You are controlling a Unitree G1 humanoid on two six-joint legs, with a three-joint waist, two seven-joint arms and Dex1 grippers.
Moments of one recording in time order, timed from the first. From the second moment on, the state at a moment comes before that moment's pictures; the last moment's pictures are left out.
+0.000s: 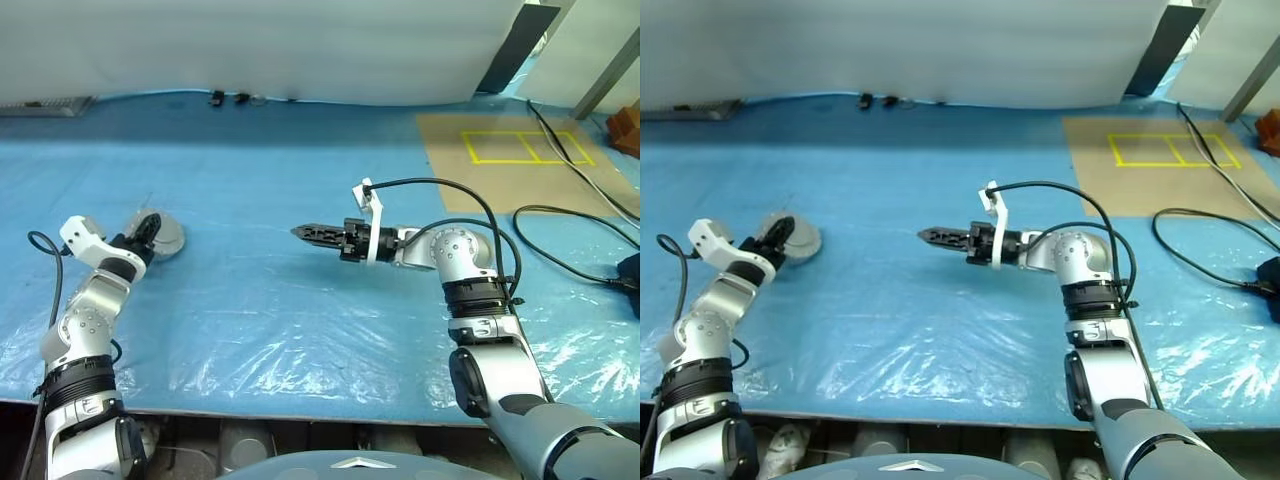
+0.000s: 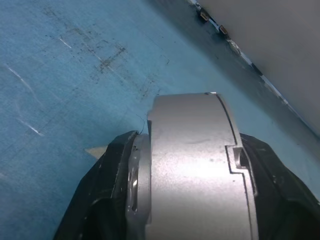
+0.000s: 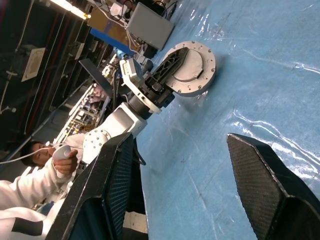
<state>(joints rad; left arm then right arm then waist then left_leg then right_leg) -0.32 0.40 0.53 0.28 -0.83 0.51 -0.18 -0.73 -0.20 -0.06 0.28 0.75 1.21 0.78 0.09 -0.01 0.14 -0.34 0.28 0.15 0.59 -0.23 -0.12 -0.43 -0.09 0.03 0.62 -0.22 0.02</state>
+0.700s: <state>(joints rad) -0.17 0.46 0.68 0.06 -0.82 0.42 -0.20 -0.69 -0.22 0.01 0.29 0.69 1.09 0.83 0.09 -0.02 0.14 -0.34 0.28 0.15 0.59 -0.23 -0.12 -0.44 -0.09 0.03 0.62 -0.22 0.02</state>
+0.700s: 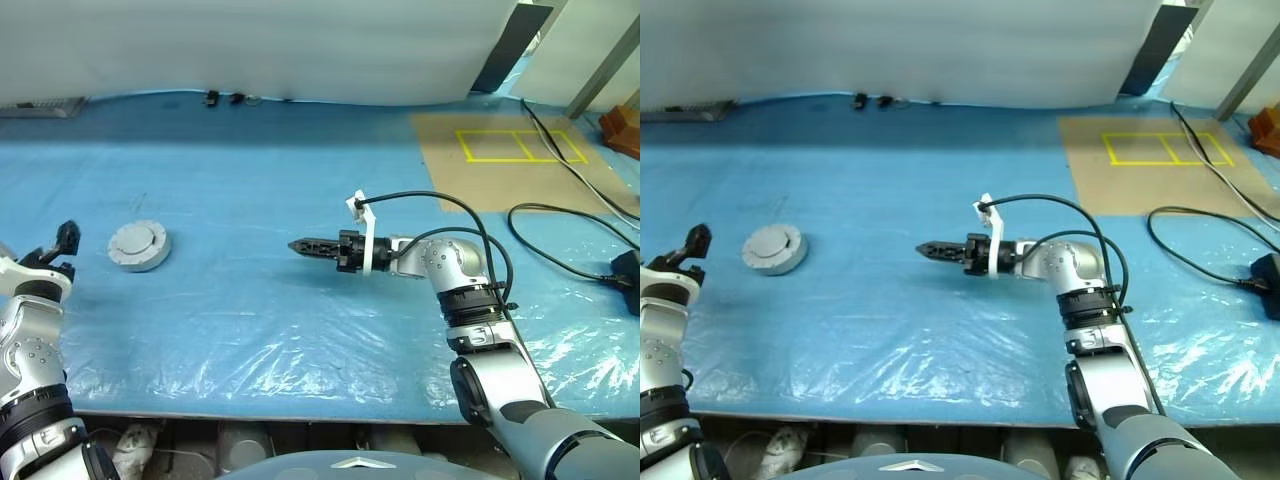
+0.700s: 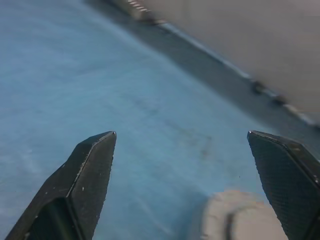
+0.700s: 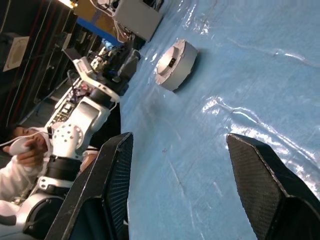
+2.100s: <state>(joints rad) -0.22 0.54 0.12 -0.28 -0.72 0.69 -0.62 -0.51 -0.31 0.10 0.06 0.37 0.60 0.76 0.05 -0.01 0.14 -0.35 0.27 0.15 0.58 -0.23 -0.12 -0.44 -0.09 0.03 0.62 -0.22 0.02</state>
